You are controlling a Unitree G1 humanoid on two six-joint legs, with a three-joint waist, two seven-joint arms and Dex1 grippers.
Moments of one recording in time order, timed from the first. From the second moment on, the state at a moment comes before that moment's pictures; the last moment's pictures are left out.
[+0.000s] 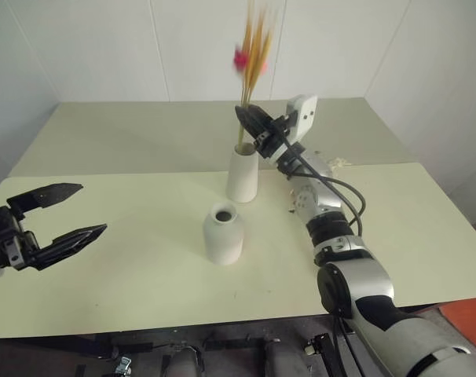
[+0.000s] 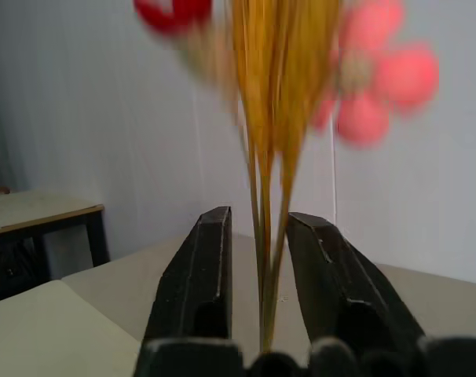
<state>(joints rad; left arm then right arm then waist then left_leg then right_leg) 0.15 0.96 0.88 -0.40 -0.91 0.55 -1.12 -1.09 -0.07 -0.15 0.81 0.34 -0.20 0.72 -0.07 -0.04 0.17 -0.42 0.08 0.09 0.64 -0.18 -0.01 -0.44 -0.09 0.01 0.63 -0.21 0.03</state>
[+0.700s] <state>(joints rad) 0.09 0.97 0.82 -0.41 -0.90 0.55 -1.13 -0.83 -0.64 -0.08 -0.09 0.28 0.73 0.54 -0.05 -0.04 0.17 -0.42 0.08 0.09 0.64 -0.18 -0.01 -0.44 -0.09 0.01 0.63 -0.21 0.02</state>
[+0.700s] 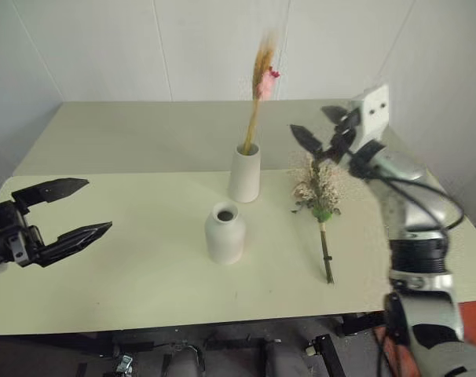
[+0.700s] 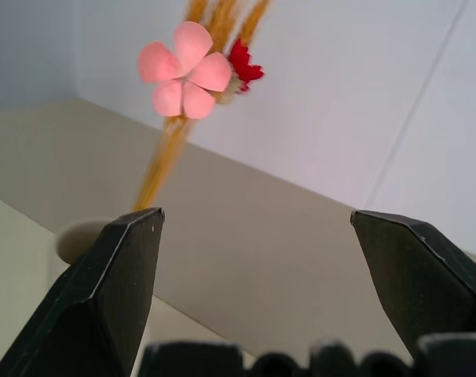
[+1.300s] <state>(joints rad) 0.08 0.94 0.73 -0.39 -0.86 0.52 -1.13 -0.79 -0.84 0.15 -0.17 0.35 1.52 0.59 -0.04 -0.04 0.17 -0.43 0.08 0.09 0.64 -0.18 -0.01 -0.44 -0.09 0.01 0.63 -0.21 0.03</state>
